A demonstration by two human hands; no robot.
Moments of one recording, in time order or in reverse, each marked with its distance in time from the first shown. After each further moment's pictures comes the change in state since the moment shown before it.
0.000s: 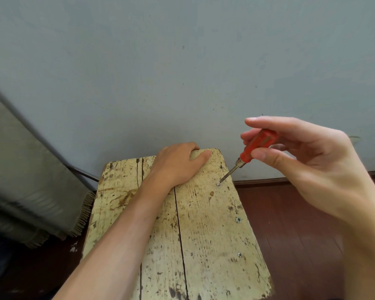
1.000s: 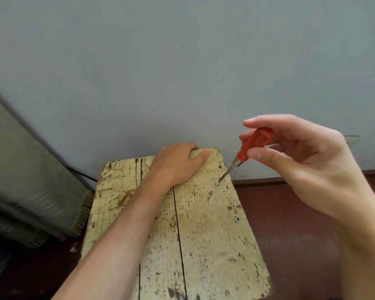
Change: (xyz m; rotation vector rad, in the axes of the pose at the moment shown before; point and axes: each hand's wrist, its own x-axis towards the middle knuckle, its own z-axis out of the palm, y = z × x) left_hand 0.000 0.001 -0.001 0.003 -0.007 -0.003; right_hand 0.001 0.001 0.004 0.042 0.026 0.021
